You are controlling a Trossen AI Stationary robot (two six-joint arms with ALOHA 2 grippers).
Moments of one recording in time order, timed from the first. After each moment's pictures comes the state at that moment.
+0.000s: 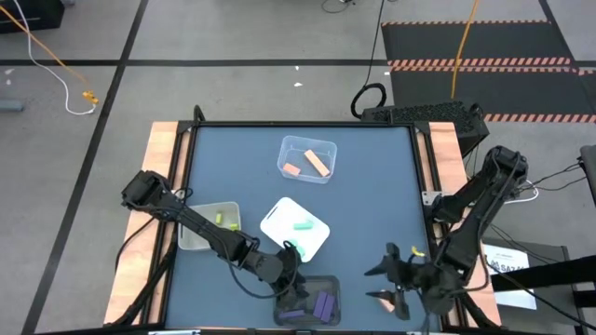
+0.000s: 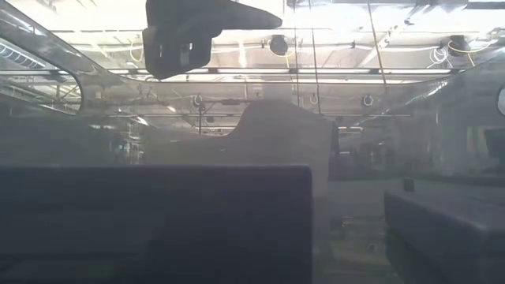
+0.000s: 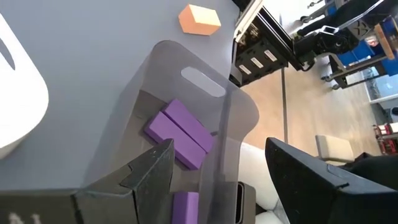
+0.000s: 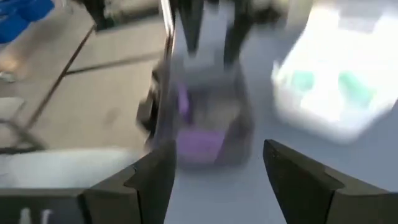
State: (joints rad) left arm -0.51 1.83 1.17 0.13 -0.05 -0.94; right arm 0.99 1.30 0.90 -0.32 0.68 0.86
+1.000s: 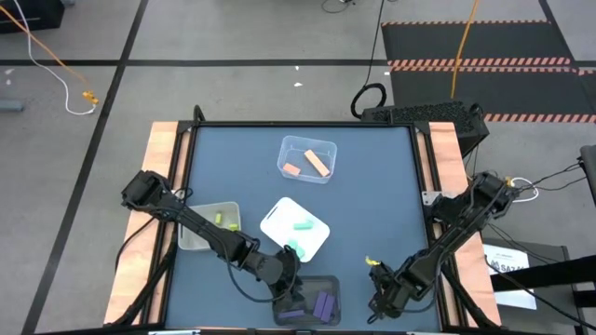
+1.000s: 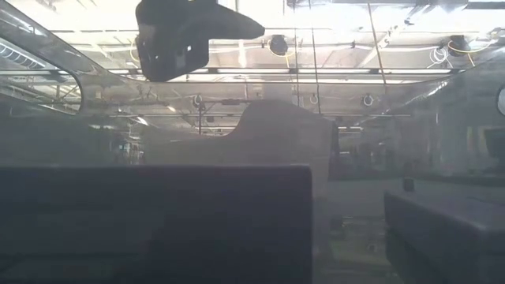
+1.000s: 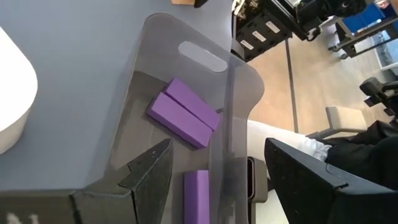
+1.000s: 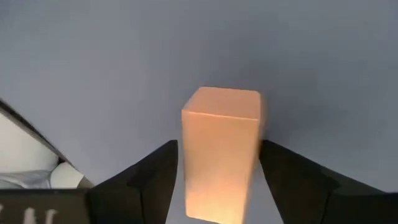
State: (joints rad) left arm -0.51 1.83 1.17 0.07 0.01 -0.85; right arm 0.87 1.66 0.90 -0.52 -0.13 1.74
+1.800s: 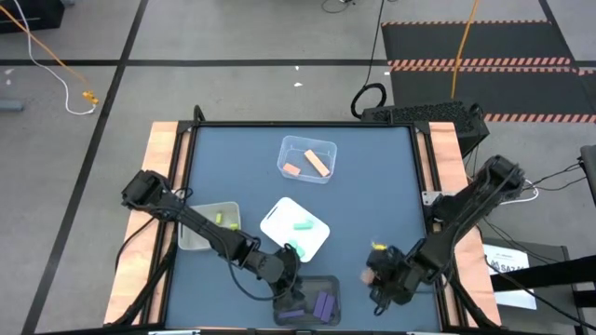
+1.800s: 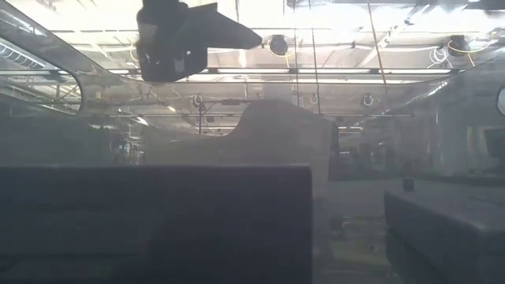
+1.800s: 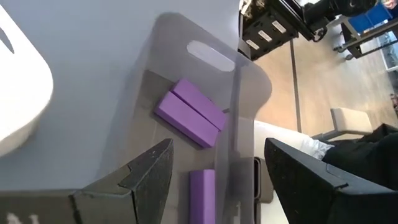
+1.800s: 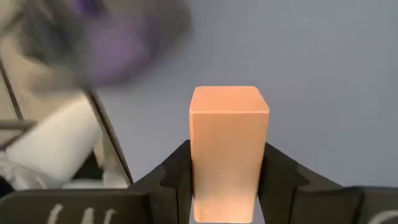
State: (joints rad) left arm -0.50 1.83 1.17 0.05 0.01 -0.86; right arm 0.81 1.44 0.90 -0.55 0.17 1.39
